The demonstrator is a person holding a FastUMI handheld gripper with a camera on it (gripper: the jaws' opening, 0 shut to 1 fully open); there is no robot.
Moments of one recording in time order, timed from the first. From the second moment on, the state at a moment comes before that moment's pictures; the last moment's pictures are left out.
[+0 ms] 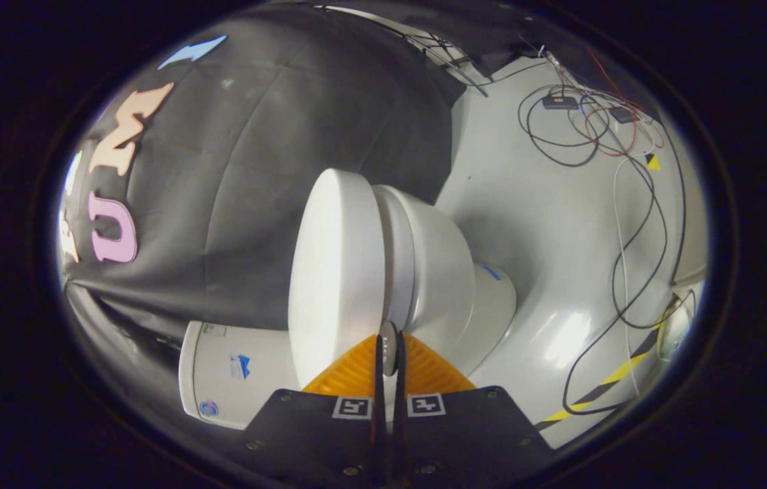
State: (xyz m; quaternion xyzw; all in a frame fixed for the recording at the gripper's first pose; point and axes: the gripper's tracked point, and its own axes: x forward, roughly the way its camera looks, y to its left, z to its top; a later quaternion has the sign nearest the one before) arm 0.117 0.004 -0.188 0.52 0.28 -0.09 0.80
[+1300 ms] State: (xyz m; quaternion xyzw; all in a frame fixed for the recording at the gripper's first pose) arm 0.116 0.055 -0.056 0.40 0.23 0.01 0.89
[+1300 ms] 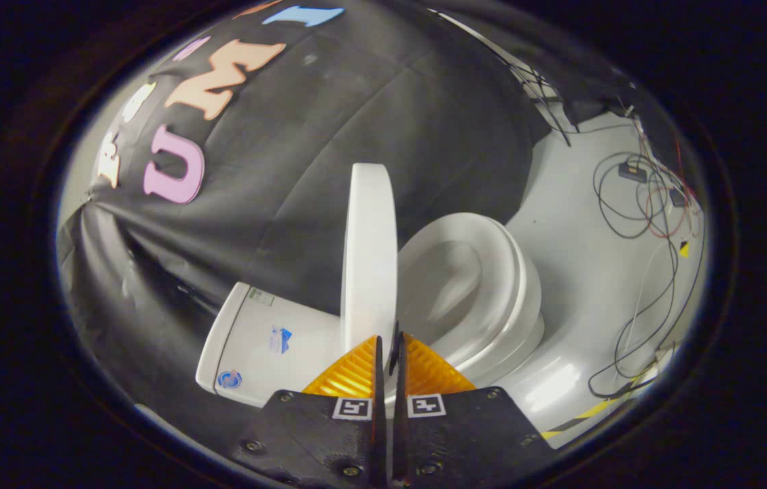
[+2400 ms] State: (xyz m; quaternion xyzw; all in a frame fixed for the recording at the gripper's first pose) arm 0.115 0.110 -0.003 0.24 0.18 -0.01 0.95
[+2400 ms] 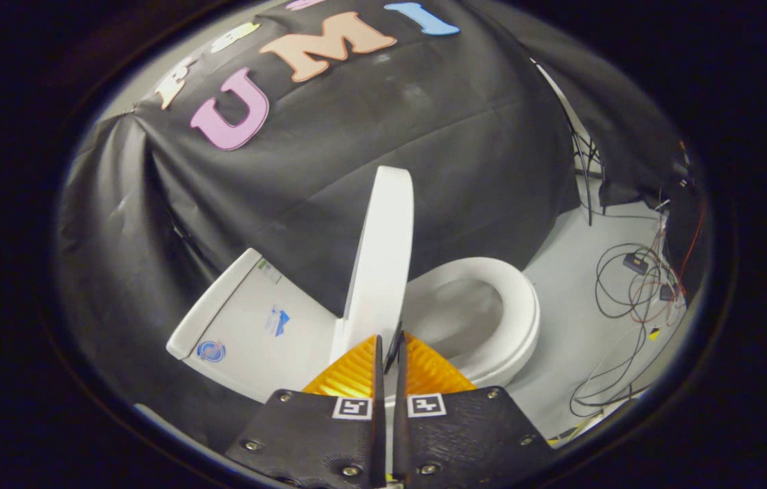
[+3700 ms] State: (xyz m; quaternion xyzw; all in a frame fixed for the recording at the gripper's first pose) arm 0.118 0.193 0.050 0.05 0.12 -0.03 0.99
